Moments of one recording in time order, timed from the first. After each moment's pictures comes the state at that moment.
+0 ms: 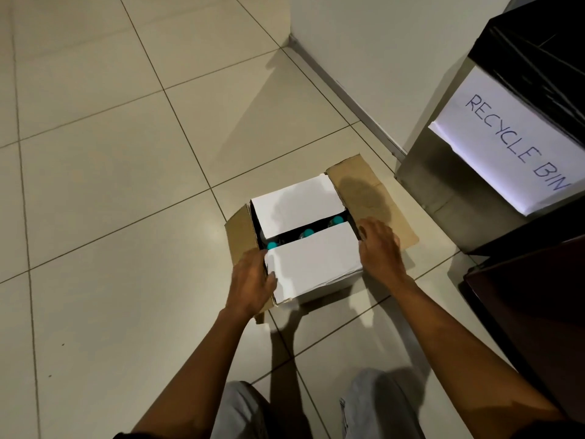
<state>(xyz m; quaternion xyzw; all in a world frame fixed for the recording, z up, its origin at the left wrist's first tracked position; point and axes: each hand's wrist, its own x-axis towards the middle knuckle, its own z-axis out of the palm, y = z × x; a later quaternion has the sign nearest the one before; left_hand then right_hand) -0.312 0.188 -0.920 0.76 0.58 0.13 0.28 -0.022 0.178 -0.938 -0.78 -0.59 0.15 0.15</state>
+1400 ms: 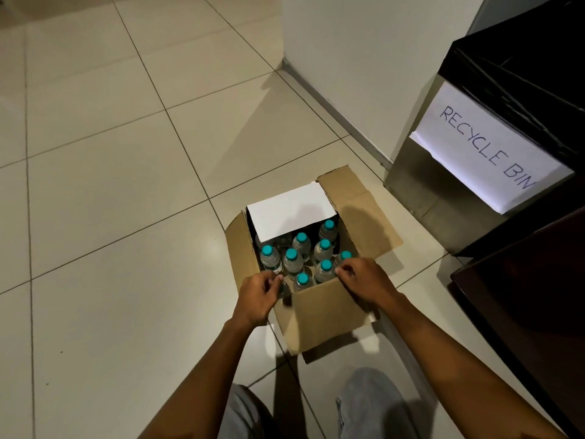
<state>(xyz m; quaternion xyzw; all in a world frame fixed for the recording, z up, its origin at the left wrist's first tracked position) -0.297 0.155 -0.927 0.66 0.58 0.19 0.43 -0.033 0.128 -0.940 -0.73 -0.61 0.29 0.14</state>
